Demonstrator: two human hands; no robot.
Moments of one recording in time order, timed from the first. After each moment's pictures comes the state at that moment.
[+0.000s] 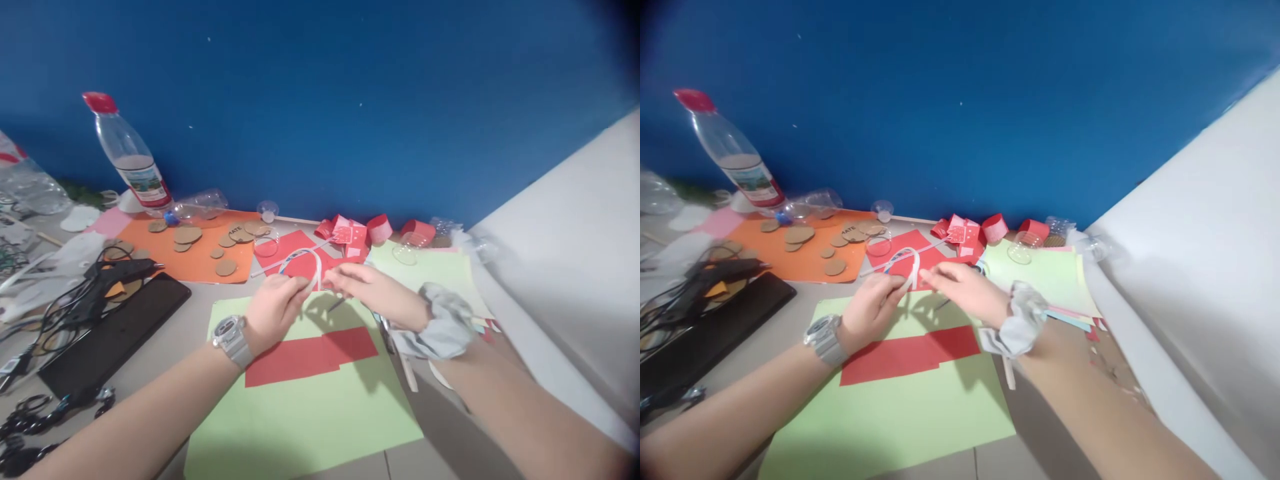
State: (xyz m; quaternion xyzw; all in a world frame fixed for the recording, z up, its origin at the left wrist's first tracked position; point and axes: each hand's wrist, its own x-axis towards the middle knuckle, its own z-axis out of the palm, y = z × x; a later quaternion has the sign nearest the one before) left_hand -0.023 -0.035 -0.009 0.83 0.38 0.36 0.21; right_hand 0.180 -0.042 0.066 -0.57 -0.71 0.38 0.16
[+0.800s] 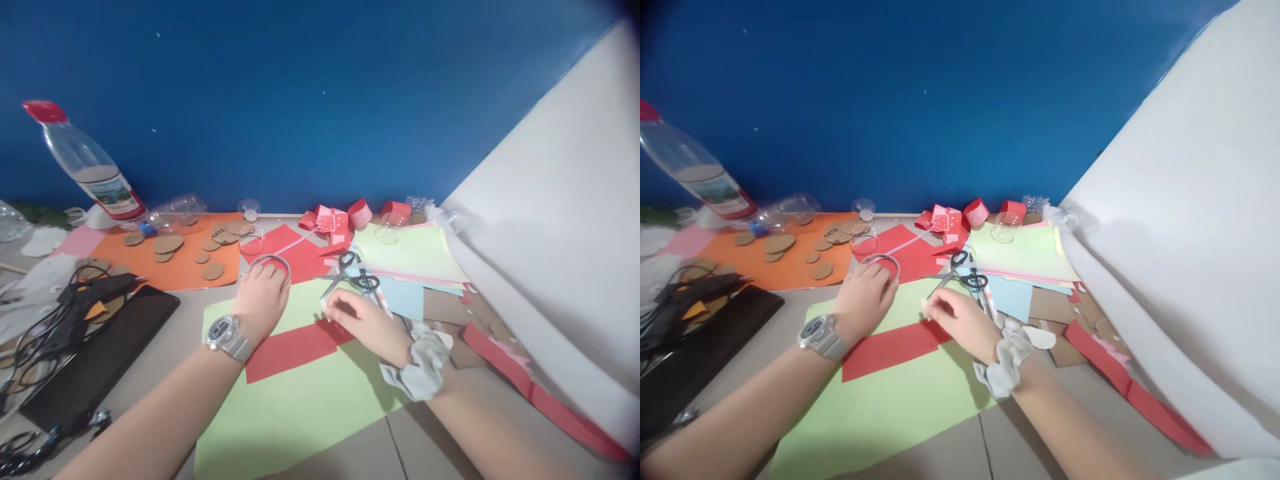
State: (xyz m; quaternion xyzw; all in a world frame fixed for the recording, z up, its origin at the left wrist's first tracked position) left_hand -0.020 -0.027 -0.014 0.86 0.46 0.20 0.00; right_hand 0.175 -0.108 0.019 -0.60 -0.64 0.40 0.26
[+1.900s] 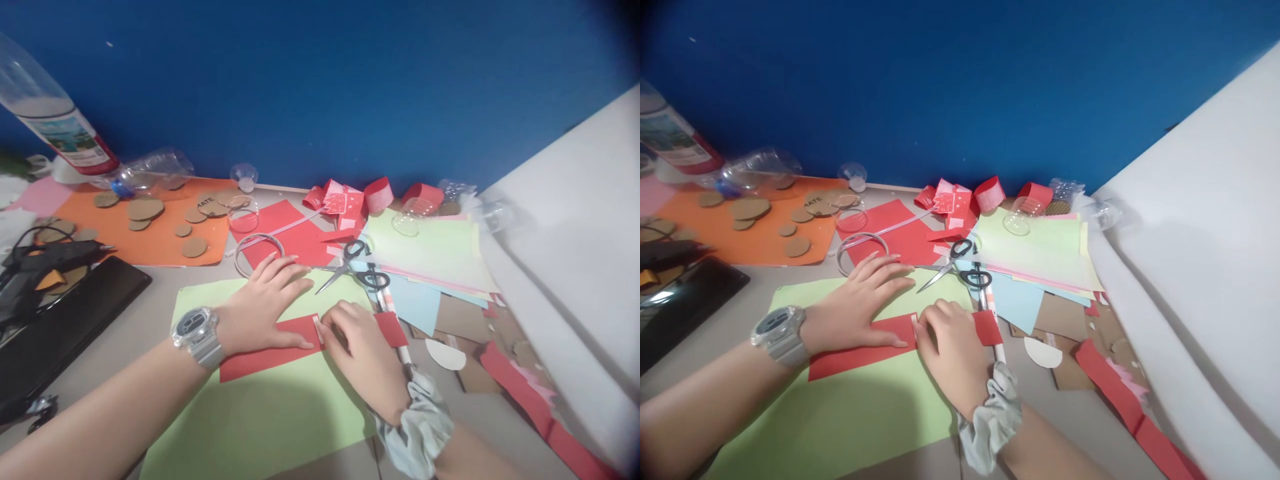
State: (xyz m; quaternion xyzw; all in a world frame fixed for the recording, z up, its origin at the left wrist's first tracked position) left_hand -0.015 -0.034 -0.018 0.94 0.26 0.12 0.18; right_hand 0.169 -0.129 -0.006 -0.65 -0.70 0.24 0.18
